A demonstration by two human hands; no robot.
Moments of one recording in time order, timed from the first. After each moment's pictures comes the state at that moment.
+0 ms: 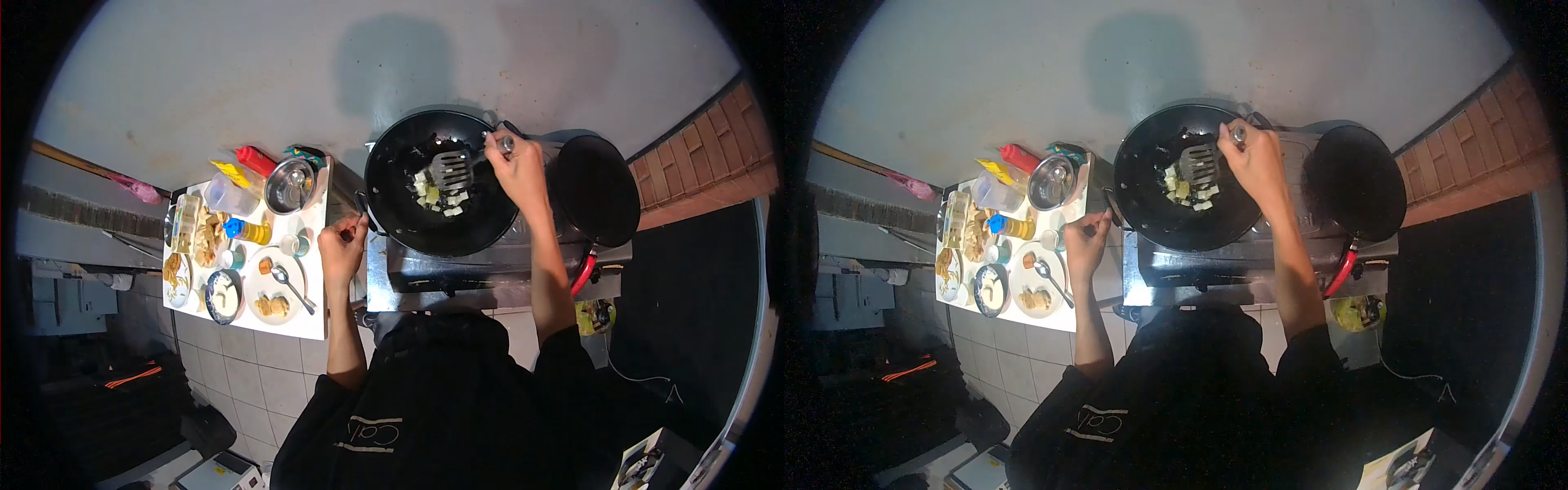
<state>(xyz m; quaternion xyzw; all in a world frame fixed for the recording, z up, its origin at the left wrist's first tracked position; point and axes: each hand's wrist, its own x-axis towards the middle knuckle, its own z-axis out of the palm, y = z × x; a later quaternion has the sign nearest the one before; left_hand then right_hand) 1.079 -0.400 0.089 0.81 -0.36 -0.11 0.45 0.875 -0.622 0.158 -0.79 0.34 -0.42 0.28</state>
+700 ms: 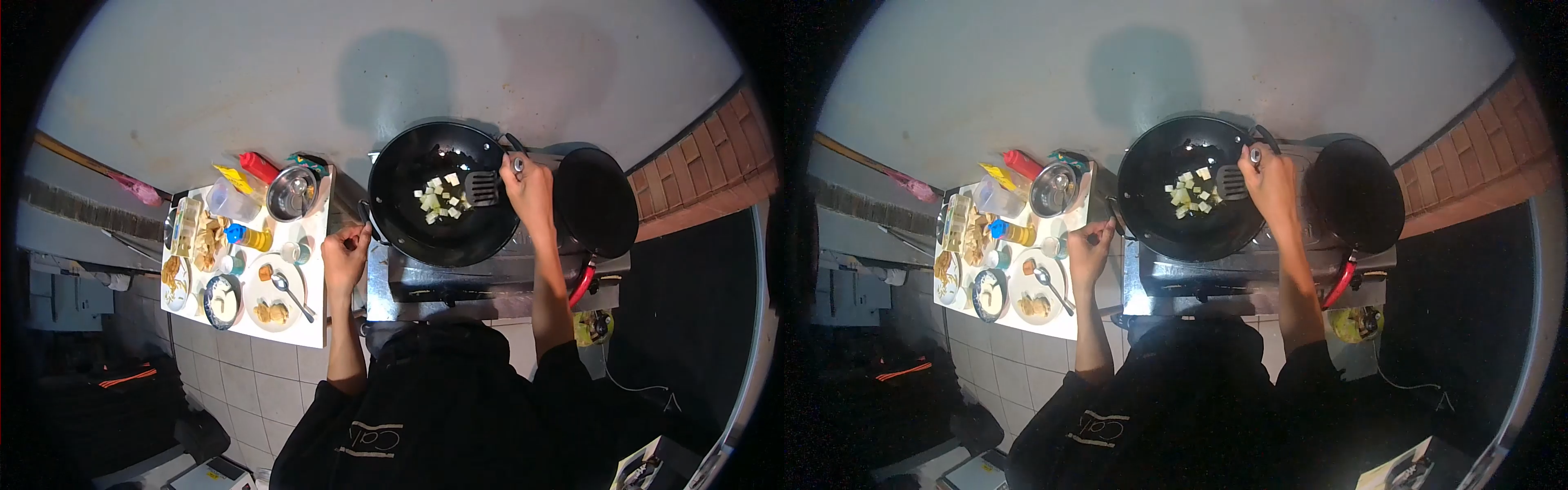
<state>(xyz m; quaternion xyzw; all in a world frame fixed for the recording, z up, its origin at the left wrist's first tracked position) 1.082 -0.400 0.081 0.79 -0.37 -0.10 0.48 0.861 -0.627 0.134 -0.79 0.38 -0.42 0.21</state>
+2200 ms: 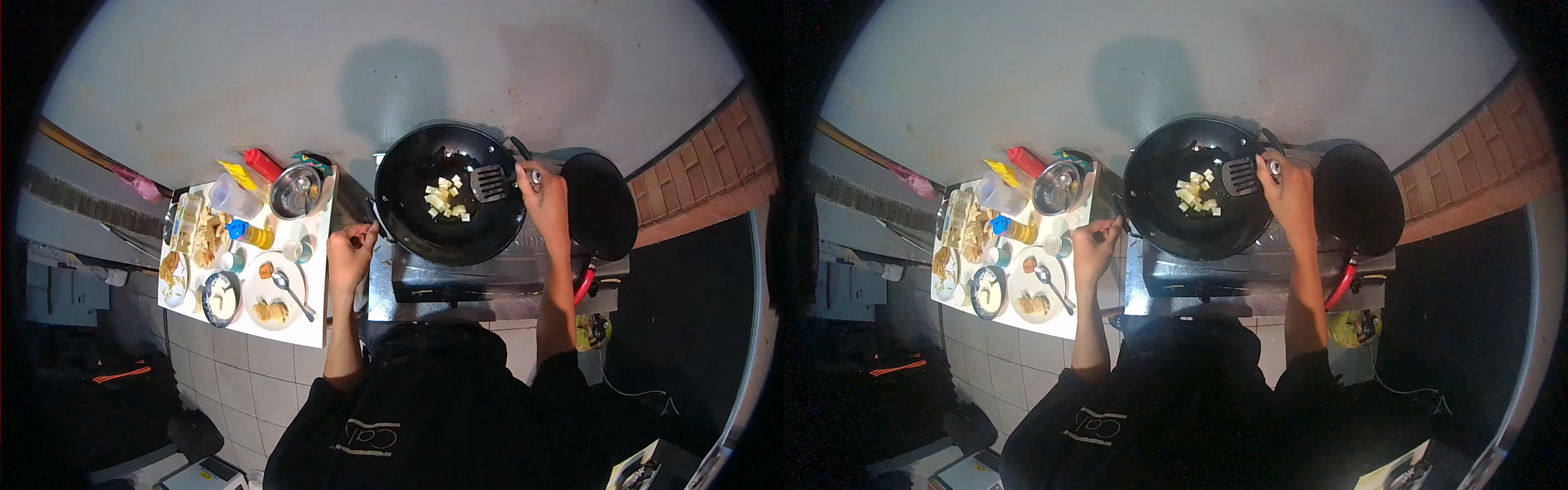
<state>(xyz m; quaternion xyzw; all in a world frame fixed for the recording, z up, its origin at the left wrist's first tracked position) 1.090 -0.397 0.067 0.78 -0.37 -0.13 0.49 0.841 -0.618 0.143 -0.80 0.36 -0.41 0.24</state>
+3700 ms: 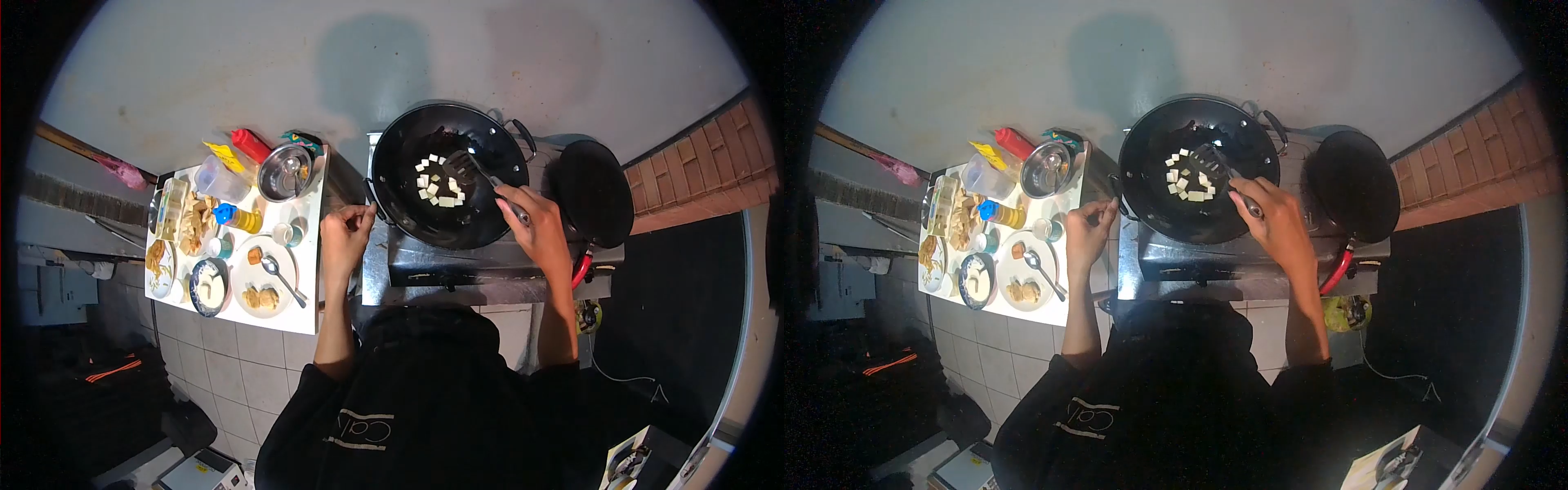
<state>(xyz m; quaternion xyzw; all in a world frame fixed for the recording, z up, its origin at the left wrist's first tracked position) 1.084 -0.394 0.089 0.79 -0.38 -0.16 0.46 0.830 -0.553 0.162 -0.88 0.25 -0.31 0.25</state>
